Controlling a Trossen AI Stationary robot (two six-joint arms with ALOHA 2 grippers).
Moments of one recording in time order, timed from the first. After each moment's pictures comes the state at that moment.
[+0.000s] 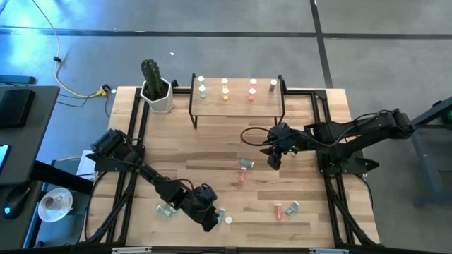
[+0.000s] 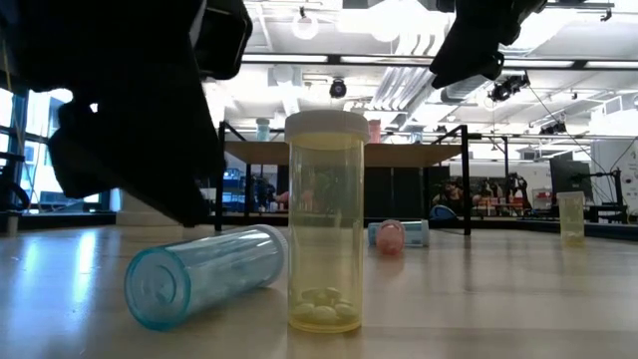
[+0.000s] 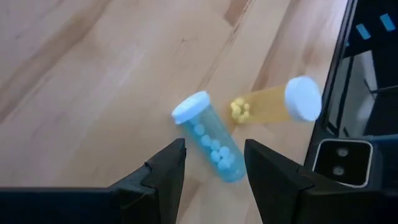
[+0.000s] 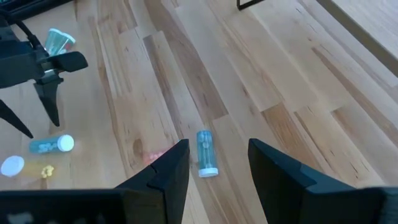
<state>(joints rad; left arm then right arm) -0.49 1.87 1.04 -0.03 -0.24 -1.17 0.15 1.15 0.93 -0.56 0.24 0.47</state>
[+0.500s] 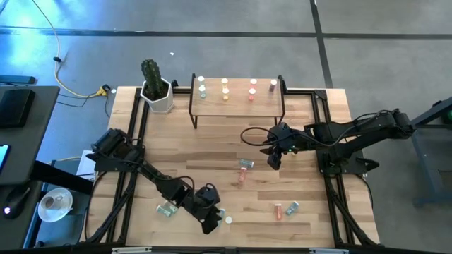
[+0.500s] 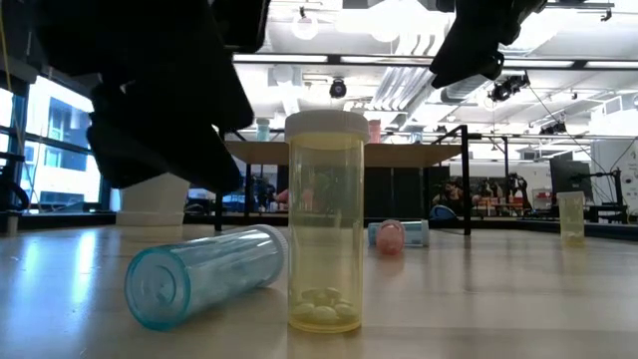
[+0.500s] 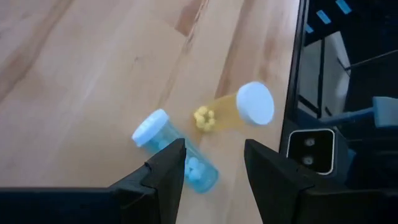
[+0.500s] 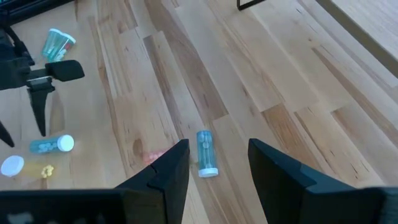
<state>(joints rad) -0.46 1.87 1.04 0.06 -0.17 -1.01 0.15 1.15 0.93 -0.56 0.24 0.47</state>
